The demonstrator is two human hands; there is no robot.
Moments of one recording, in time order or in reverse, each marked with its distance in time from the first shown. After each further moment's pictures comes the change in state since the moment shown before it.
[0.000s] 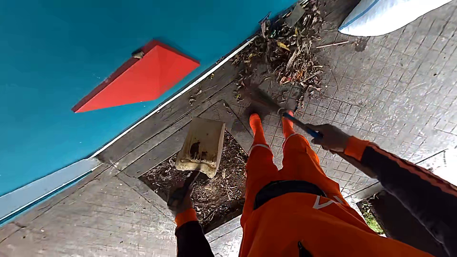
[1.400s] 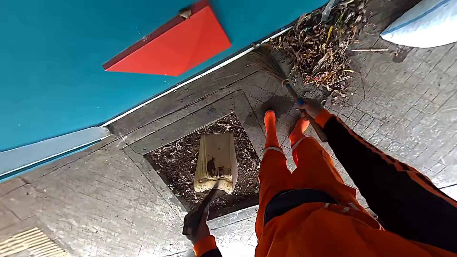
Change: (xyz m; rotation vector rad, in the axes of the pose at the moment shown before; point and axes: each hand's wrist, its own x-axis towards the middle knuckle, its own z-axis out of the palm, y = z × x) left_hand -0.112 -0.078 -0.056 -0.203 0.253 -0.209; right_hand 0.167 -0.106 0.043 0.622 0.171 -0.090
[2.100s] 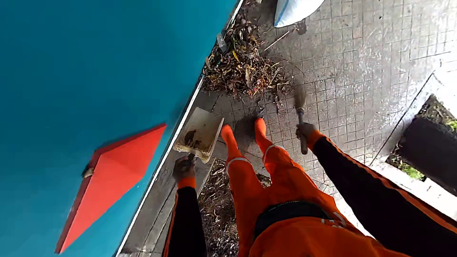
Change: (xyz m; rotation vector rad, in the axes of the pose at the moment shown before) left_hand 0.153 0.206 0.417 0.411 -0.787 0.651; right_hand -0.059 0.127 -0.145 0.717 0.463 0.339
